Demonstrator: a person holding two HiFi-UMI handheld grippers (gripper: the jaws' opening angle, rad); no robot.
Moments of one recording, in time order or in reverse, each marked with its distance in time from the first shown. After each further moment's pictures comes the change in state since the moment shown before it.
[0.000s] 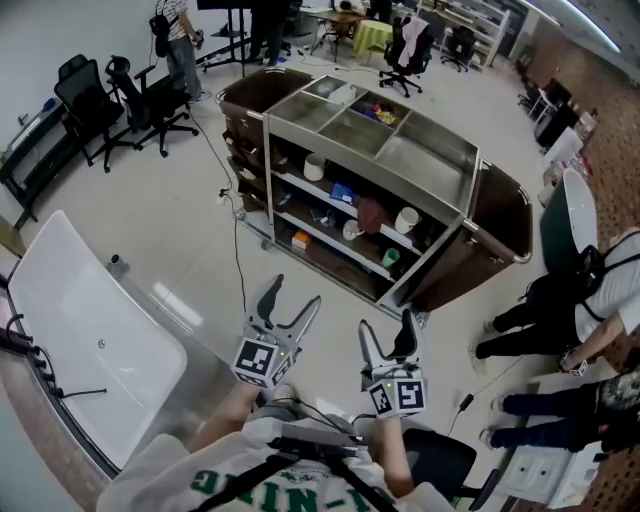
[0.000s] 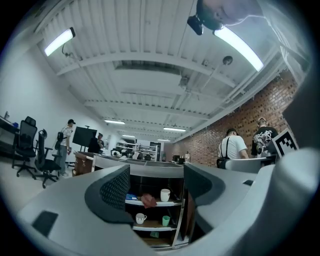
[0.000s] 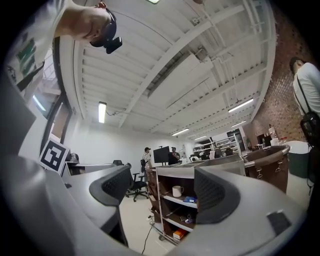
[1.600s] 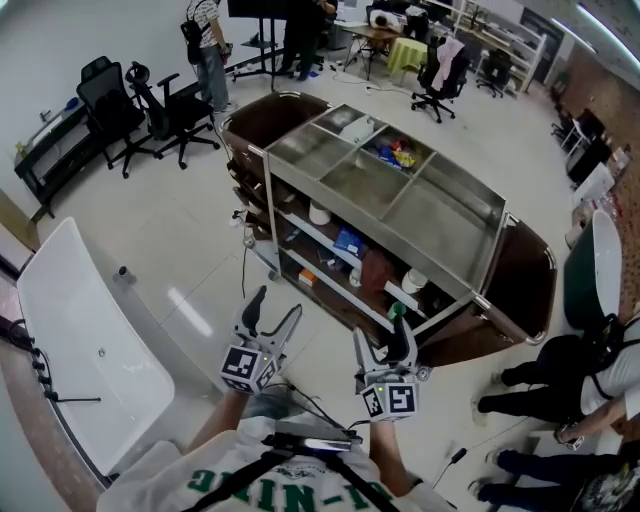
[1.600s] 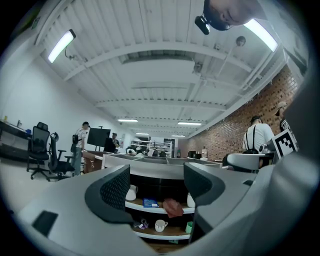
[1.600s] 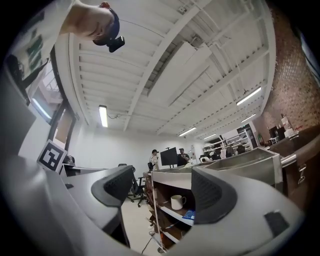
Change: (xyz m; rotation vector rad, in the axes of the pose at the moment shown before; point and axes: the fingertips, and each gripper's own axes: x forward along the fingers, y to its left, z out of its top) left arm 0.146 0.095 -0.029 0.001 0.052 0.177; right arm 0.180 -0.102 -0.026 0.045 -0.021 0.123
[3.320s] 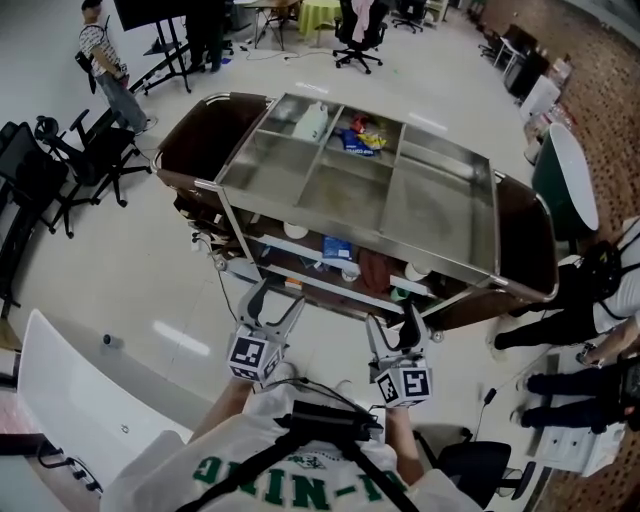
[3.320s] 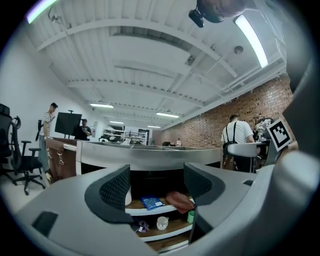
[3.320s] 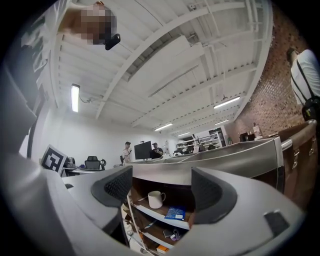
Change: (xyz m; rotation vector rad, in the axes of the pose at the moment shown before) left arm 0.150 0.102 -0.054 0.033 0.120 -0.369; right arm 0.105 -0.028 -0.060 -0.028 0.059 -0.336
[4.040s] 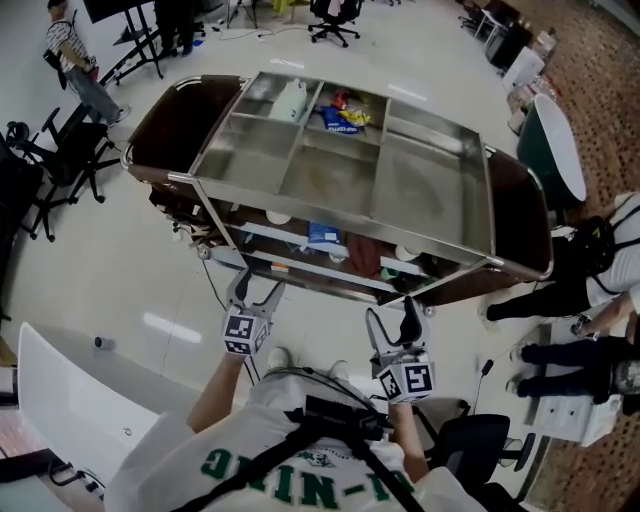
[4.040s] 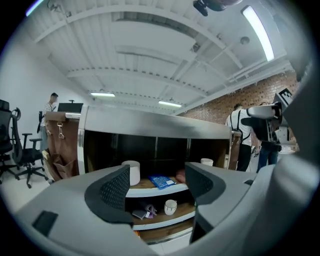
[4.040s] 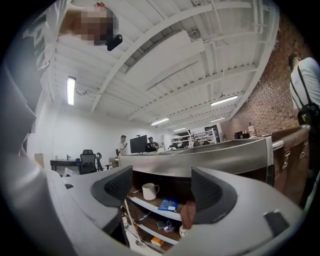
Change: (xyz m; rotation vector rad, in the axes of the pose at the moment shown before) left arm 0.040 0.056 -0.113 -0.015 0.123 0.016; right arm -0.010 -0.014 -0.013 -0.019 0.073 -0.062
